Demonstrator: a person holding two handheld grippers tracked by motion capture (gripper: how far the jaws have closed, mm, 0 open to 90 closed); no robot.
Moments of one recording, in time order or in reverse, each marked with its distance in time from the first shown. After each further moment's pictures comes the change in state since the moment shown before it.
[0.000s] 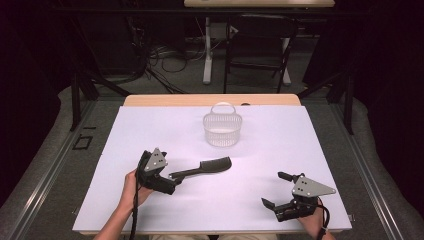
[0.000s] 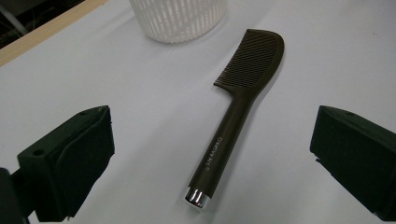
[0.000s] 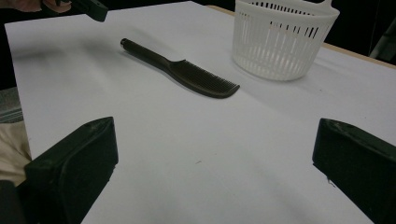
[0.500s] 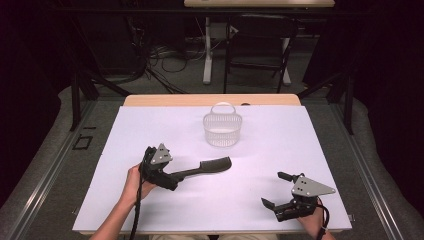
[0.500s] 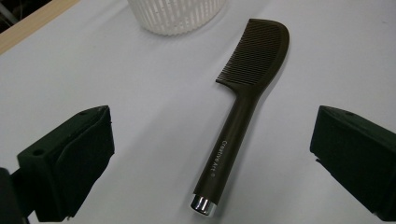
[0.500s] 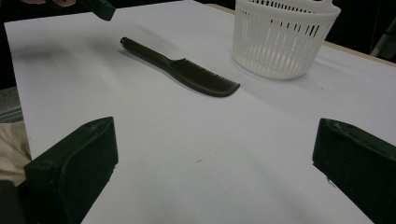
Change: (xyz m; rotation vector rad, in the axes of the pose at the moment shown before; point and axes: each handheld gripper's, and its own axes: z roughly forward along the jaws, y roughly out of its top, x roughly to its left) left arm 0.005 0.013 0.008 0.070 -0.016 0.011; right arm 0.000 0.000 0.001 0.006 0.002 0.003
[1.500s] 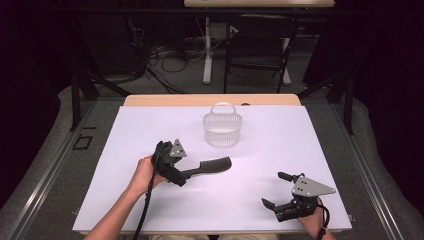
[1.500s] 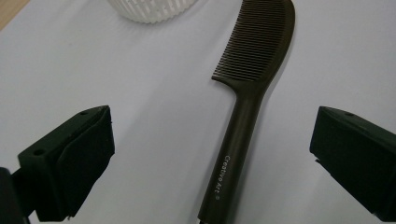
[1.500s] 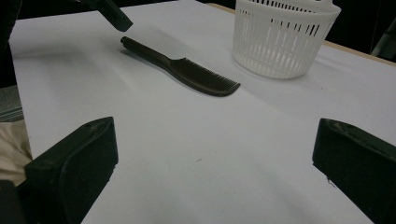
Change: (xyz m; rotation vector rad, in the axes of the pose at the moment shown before) left arm -0.002 0.030 0.027 0.175 -0.022 0.113; right arm 0.000 0.000 0.000 0.003 0.002 0.000
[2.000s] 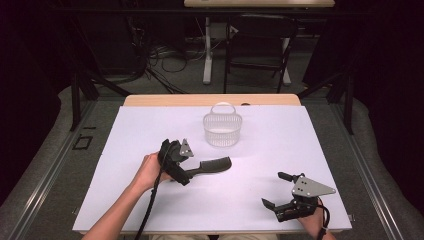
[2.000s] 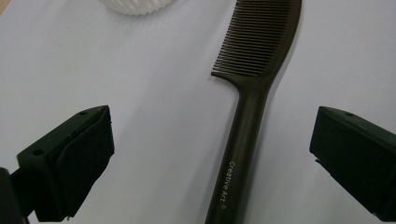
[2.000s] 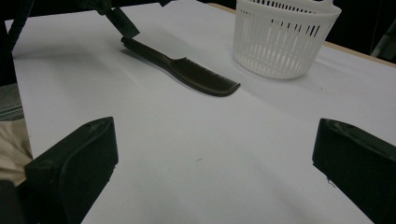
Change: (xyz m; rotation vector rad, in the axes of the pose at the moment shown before) left arm -0.001 0.014 0.011 0.096 -0.003 0.070; right arm 0.000 0.000 -0.001 0.001 0.000 -0.010
